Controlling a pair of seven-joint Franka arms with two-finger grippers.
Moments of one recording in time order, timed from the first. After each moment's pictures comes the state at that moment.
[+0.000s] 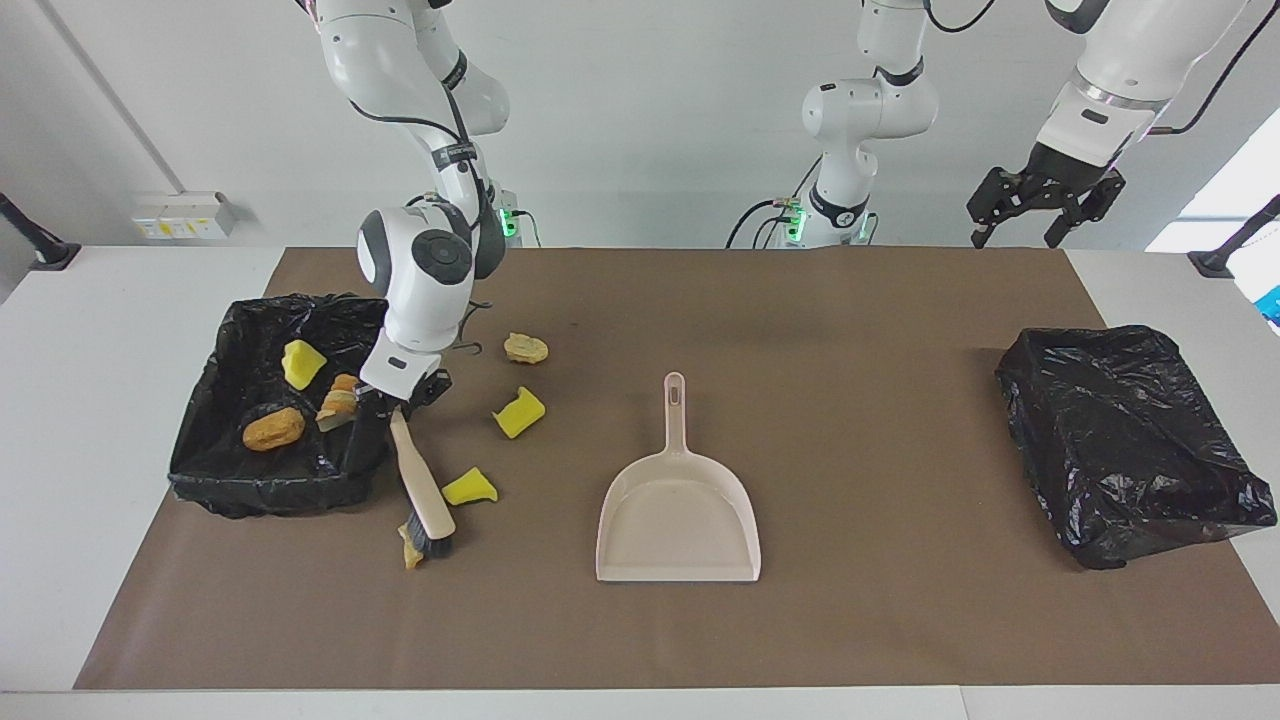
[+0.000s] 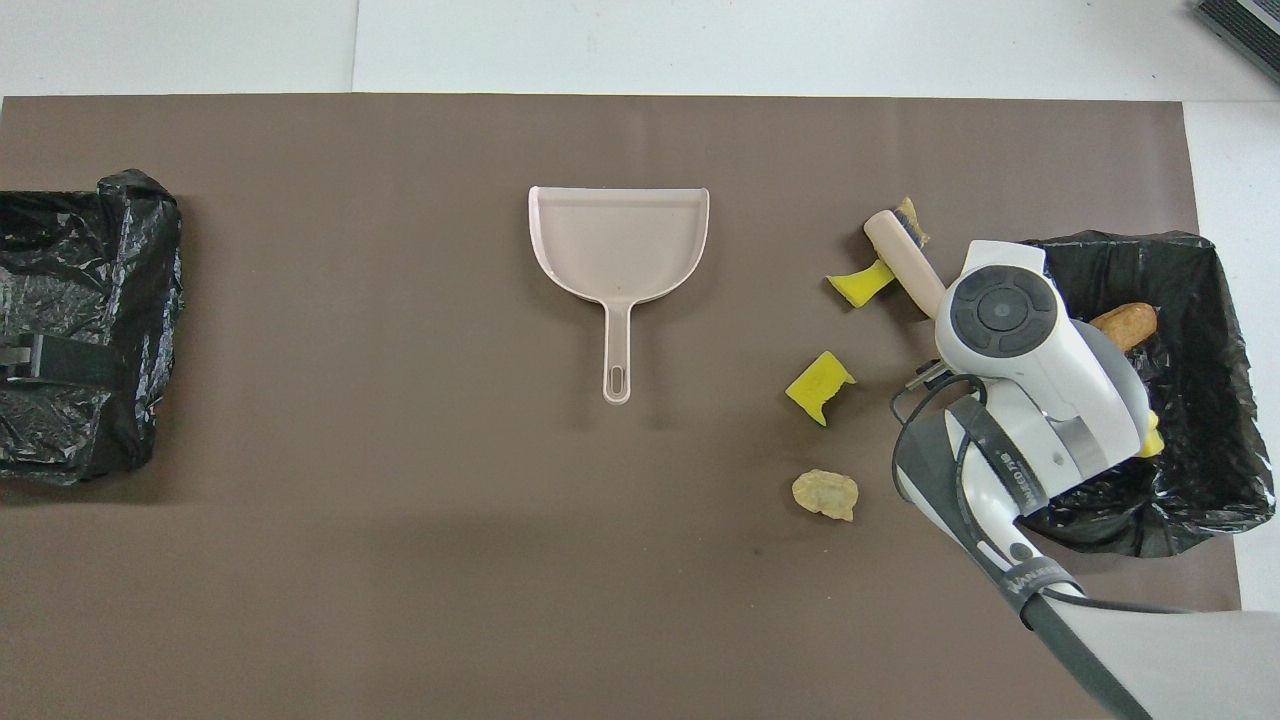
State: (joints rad) left arm 0.00 -0.14 -0.05 -1.67 -0.01 1.55 0.00; right arm -0.08 0.20 0.24 -2.04 -0.50 2.12 -0.08
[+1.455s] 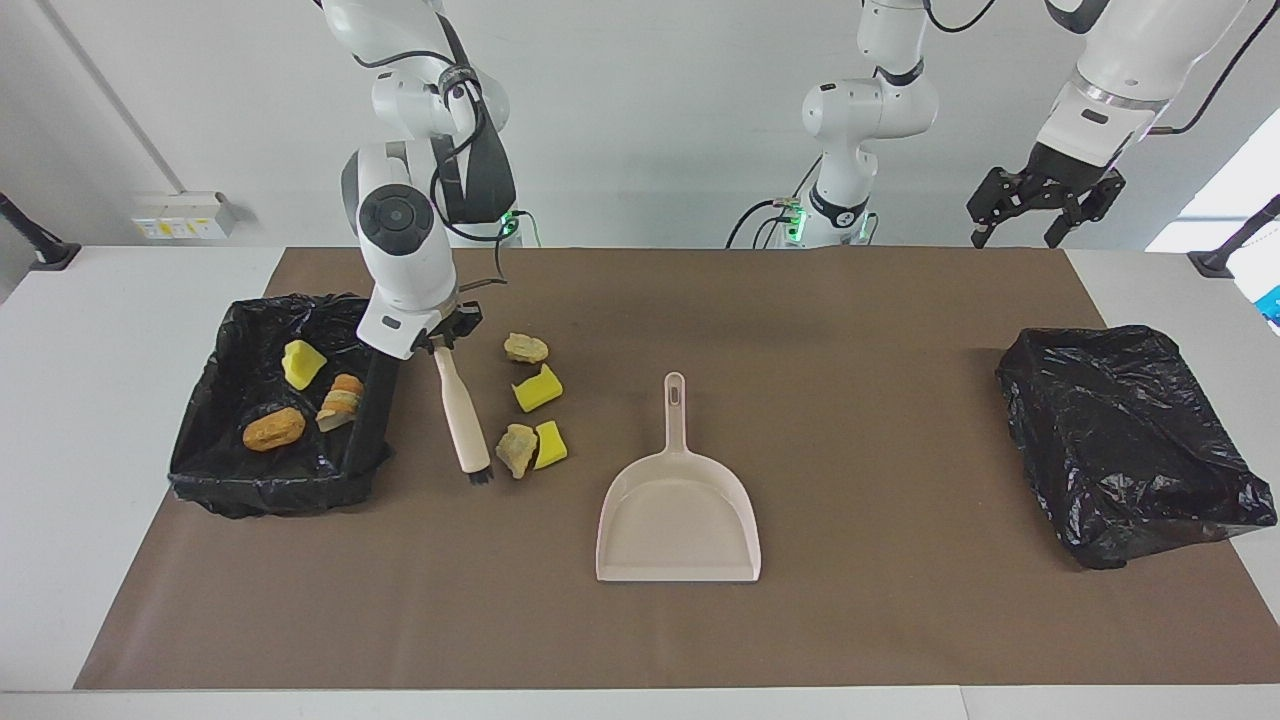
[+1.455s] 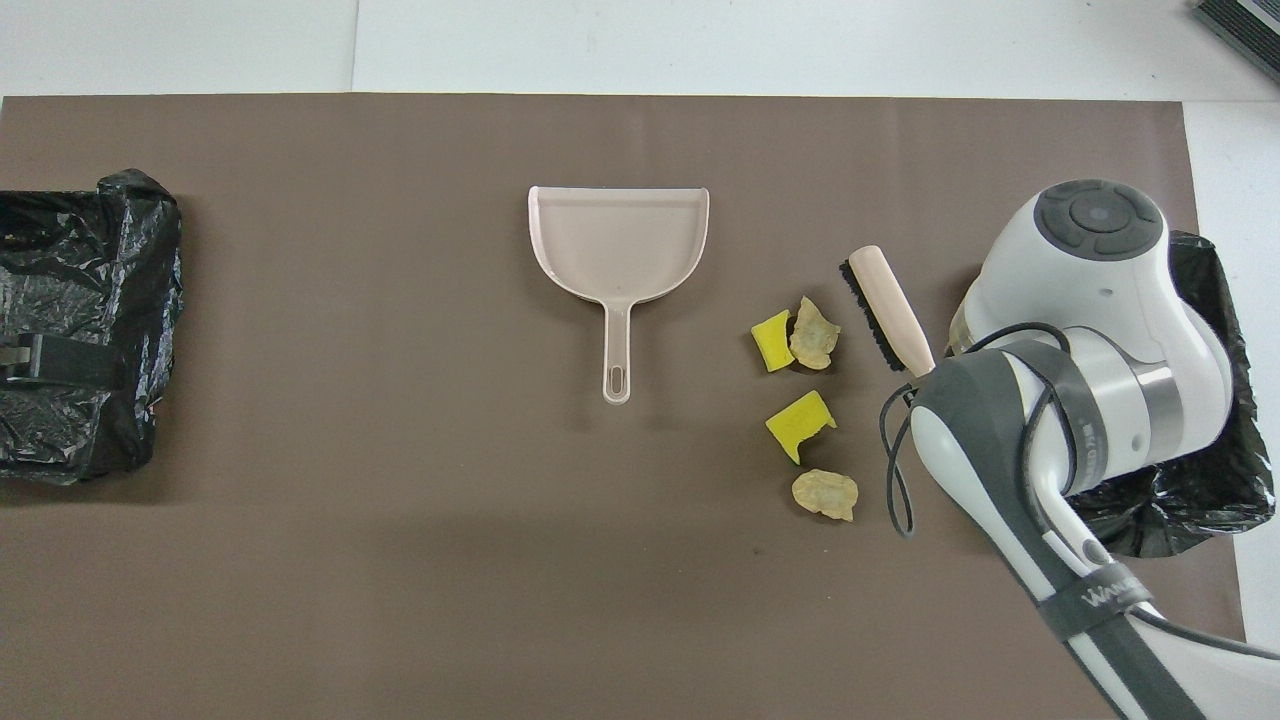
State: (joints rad) left arm 0.00 -0.14 -0.05 -1.67 -0.01 1.55 0.00; right arm -0.12 0.14 0.32 -1.87 -0.16 1.71 -0.08
